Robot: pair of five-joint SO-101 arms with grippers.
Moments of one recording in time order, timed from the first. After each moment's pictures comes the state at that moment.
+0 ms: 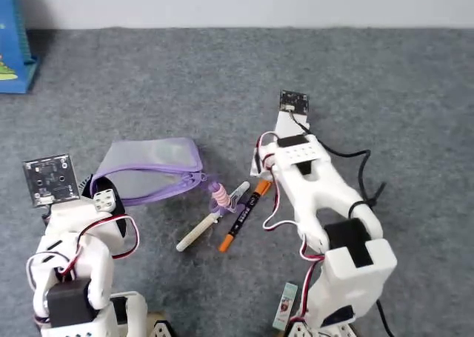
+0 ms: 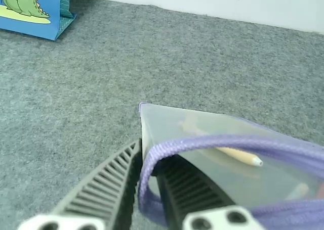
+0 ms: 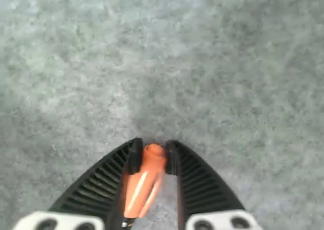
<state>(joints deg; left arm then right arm) -13.6 -84.2 61.5 68.7 9.6 -15.5 13.7 22.1 46.0 -23.8</state>
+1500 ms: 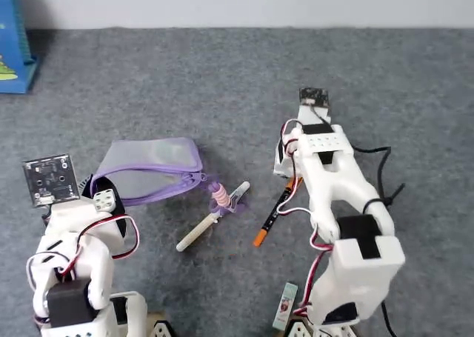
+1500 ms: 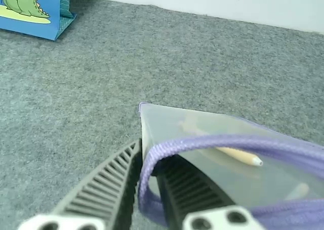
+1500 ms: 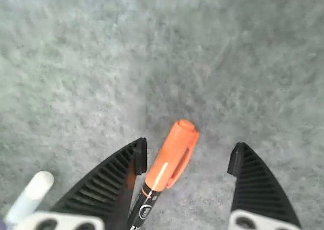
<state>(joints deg) -13.6 -84.2 61.5 68.7 9.6 -8.3 16.0 16.2 56.1 -14.3</state>
